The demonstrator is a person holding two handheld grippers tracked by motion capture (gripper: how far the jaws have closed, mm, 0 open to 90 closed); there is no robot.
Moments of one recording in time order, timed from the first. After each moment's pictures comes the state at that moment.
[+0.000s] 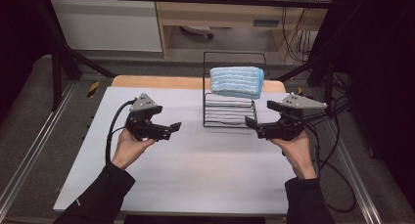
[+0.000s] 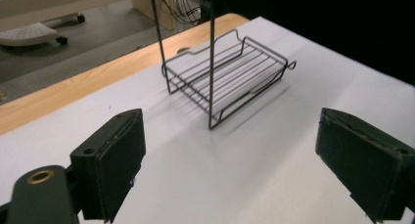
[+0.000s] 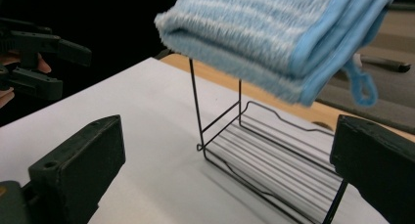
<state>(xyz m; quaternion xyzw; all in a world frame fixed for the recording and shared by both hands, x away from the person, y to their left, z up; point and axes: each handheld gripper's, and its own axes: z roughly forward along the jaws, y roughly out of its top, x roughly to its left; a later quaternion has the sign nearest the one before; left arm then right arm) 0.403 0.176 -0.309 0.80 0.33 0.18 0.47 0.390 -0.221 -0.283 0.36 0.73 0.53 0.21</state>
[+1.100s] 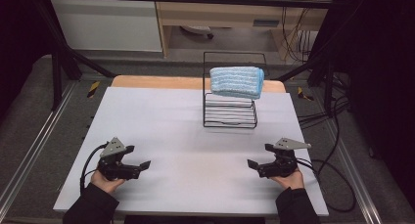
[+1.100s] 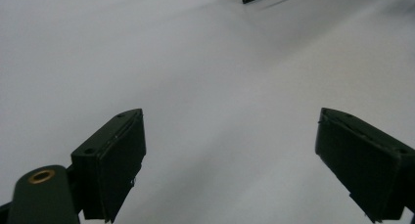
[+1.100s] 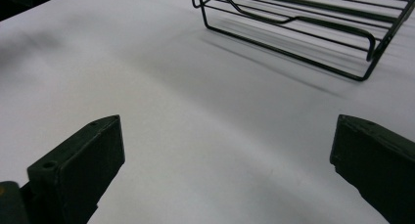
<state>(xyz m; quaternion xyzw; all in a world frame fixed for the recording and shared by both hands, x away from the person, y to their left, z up) 0.354 0.265 -0.422 0.80 0.38 0.16 0.44 0.365 -0.252 -0.425 0.40 0.77 0.48 0.13</state>
